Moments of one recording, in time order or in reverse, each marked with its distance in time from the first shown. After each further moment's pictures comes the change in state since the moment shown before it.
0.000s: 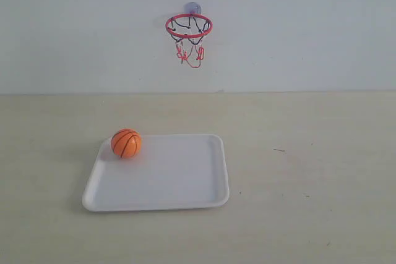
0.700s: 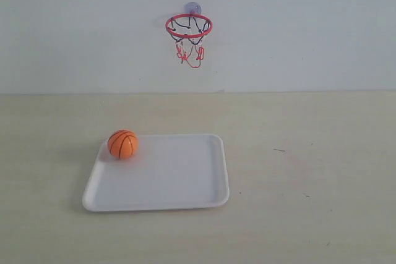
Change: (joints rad) left arm 0.000 0.000 -0.222 -0.257 -0.015 -0.021; right arm 0.000 0.000 0.000 0.000 0.000 0.000
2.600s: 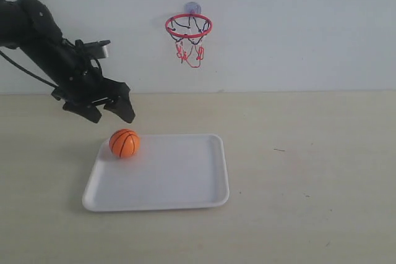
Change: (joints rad) left arm -0.044 2.206 -1.605 -0.214 0.714 0.545; right arm 0.000 0.000 0.000 -0.025 0.021 -0.070
